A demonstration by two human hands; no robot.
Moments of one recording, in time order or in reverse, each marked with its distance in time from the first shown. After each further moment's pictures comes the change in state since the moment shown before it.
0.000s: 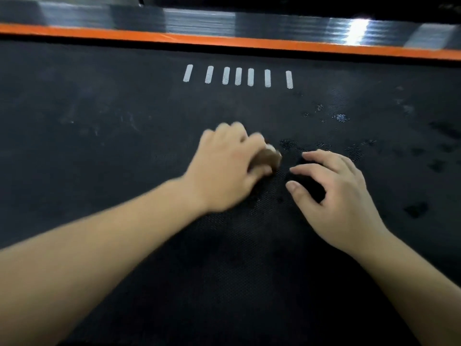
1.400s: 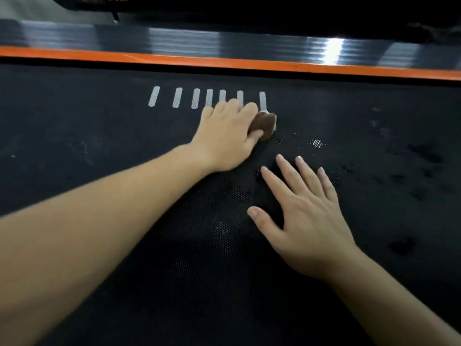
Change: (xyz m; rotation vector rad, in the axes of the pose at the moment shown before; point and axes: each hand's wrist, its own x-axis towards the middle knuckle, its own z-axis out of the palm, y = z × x) left_hand 0.130 -0.017 0.046 -0.012 0.009 -0.065; right_hand 0.033 -0.001 0.000 -0.292 -0.313 0.062
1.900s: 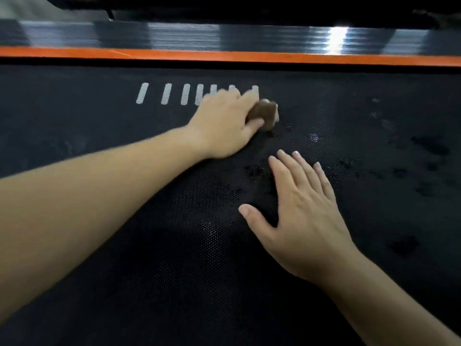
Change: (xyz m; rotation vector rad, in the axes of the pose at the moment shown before) left_hand 0.025 -0.001 0.004 0.040 -0.003 0.096; right_hand 0.001 0.002 0.002 0.089 0.083 0.026
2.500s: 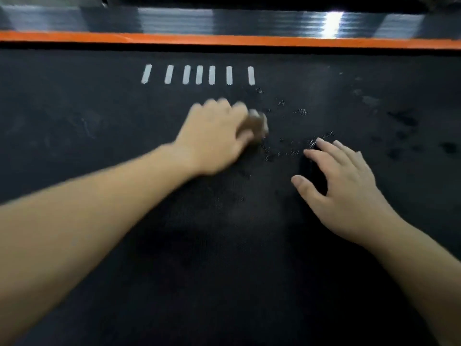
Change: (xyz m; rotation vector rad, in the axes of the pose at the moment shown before) left_hand -0.081 0.031 -0.029 0.124 -0.044 -0.023; right_hand -0.043 0.054 -0.026 0.030 -0.008 0.127
